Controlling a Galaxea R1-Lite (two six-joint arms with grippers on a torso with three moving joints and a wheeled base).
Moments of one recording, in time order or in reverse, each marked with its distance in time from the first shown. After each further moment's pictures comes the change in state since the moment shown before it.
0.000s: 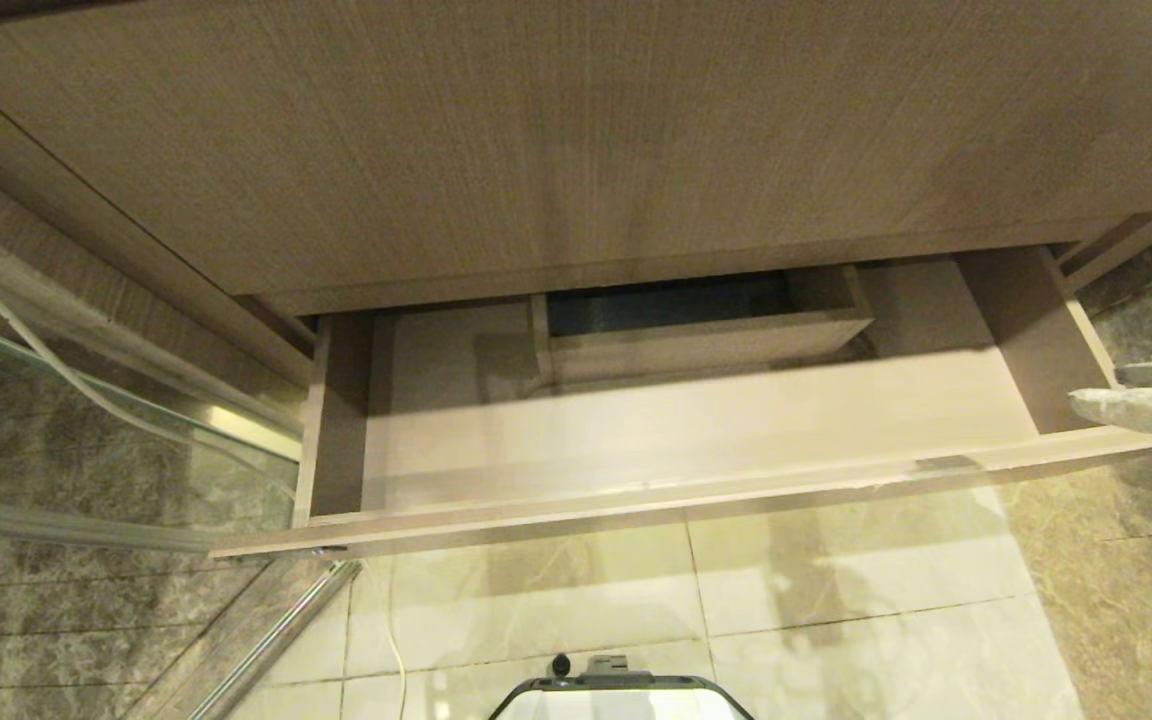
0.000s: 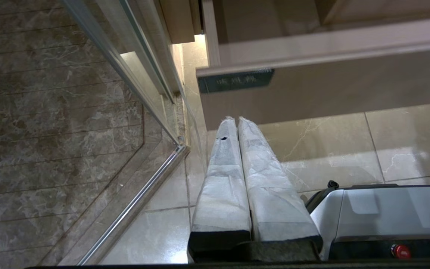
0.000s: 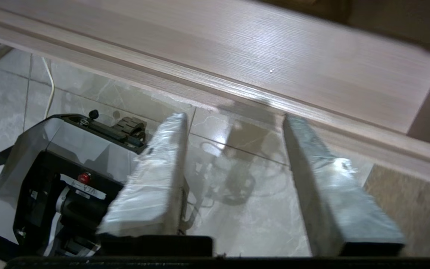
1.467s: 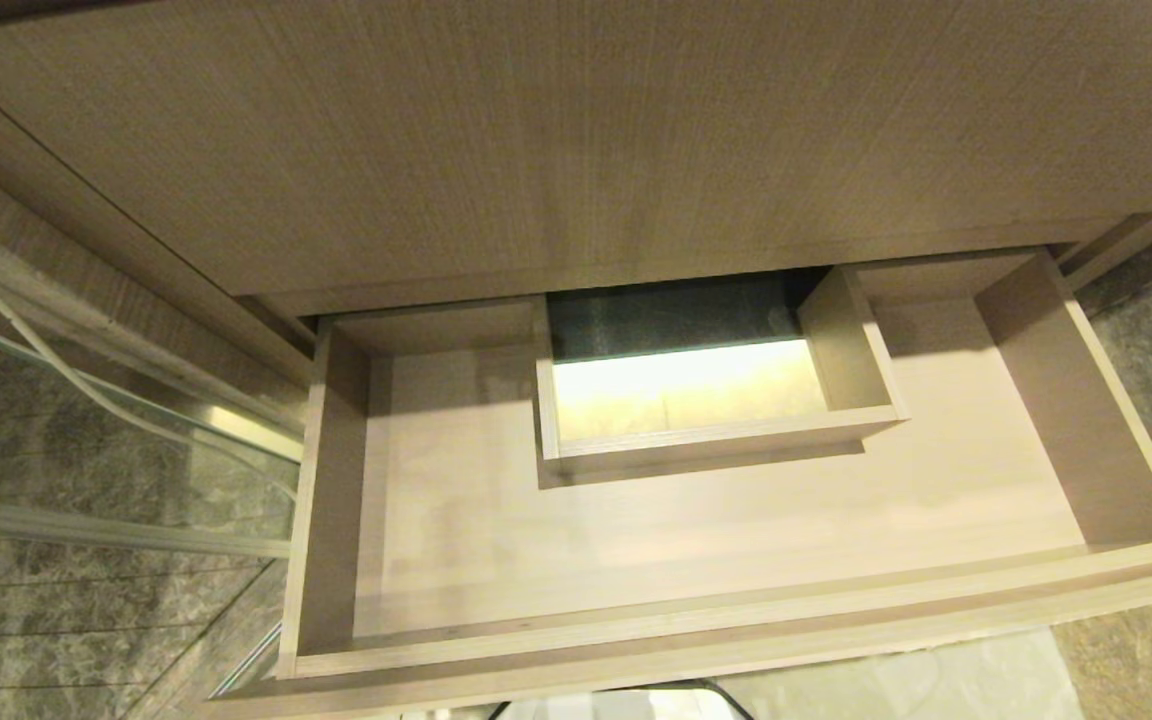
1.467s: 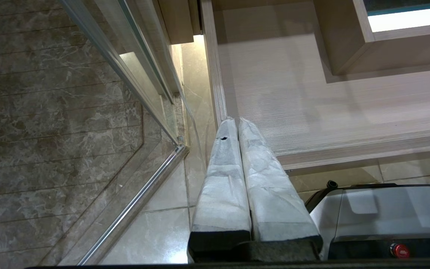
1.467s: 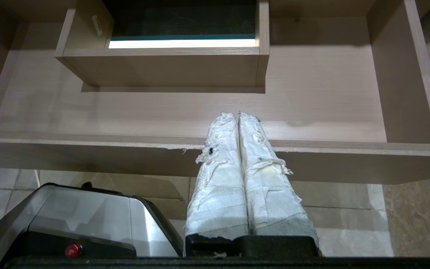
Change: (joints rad) left arm 0.000 0.000 0.000 0.000 -0.001 0.001; right arm 0.167 -1.129 0.994 -0.446 -0.301 0.254
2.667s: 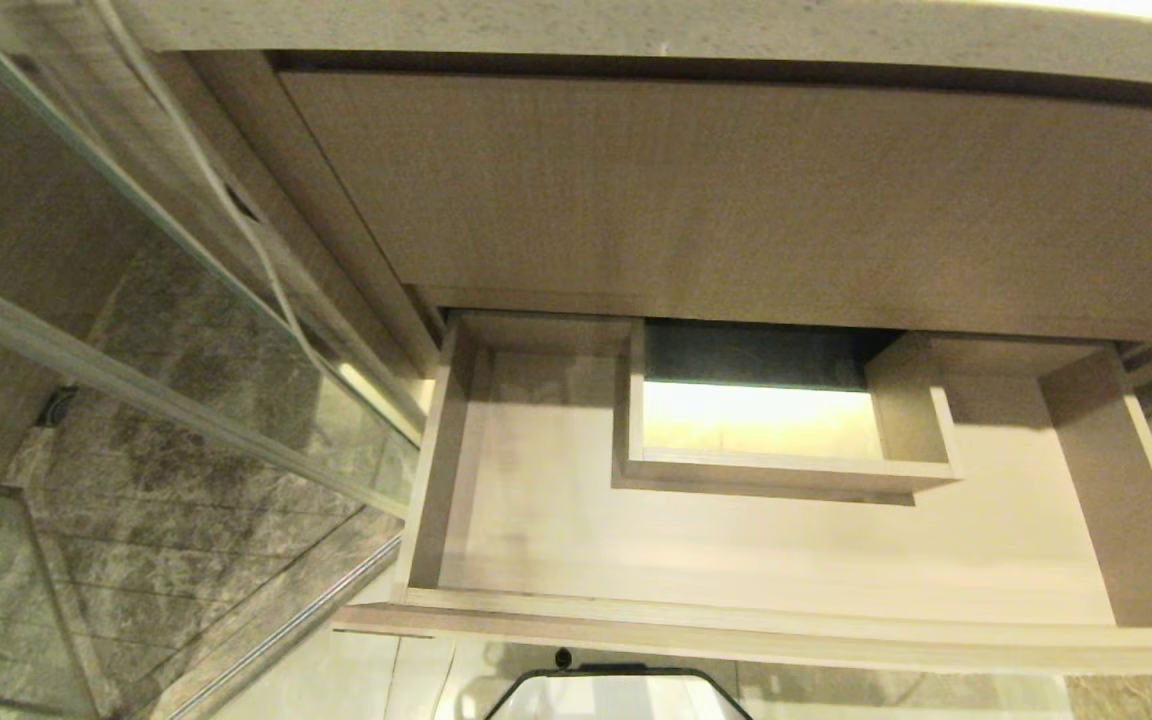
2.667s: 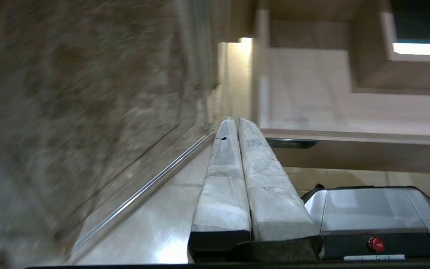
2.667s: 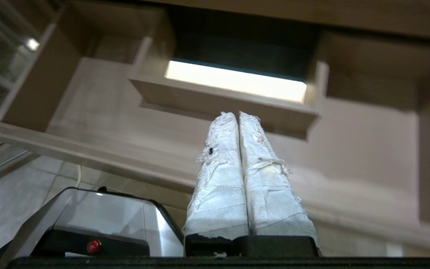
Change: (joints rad) left arm 0.000 0.000 0.000 -0.002 0.000 -0.001; right arm 0.000 0.000 0.000 0.001 -0.002 0.005
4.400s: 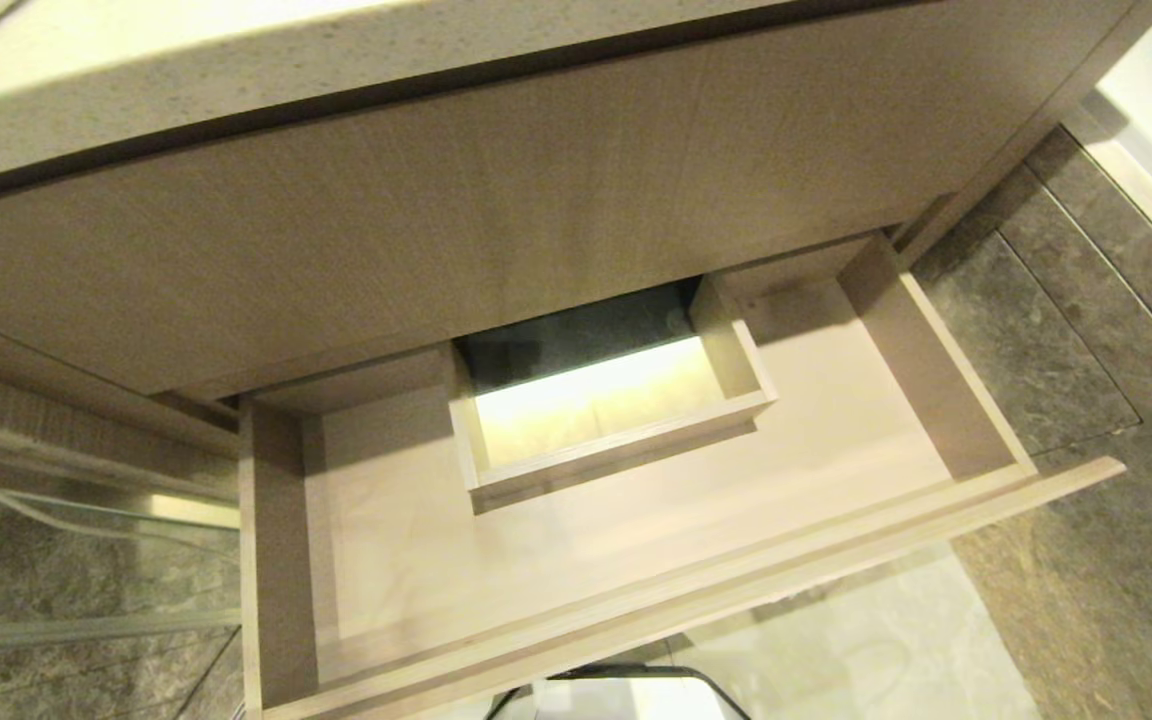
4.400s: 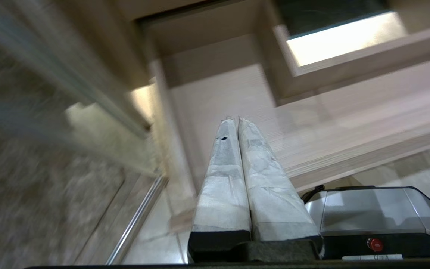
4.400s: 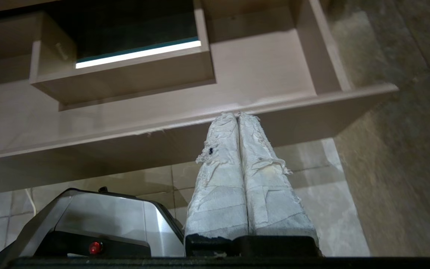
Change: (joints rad) left arm 0.001 0.000 0.000 0.001 0.000 0.000; right arm 0.000 0.001 0.000 0.000 0.001 0.004
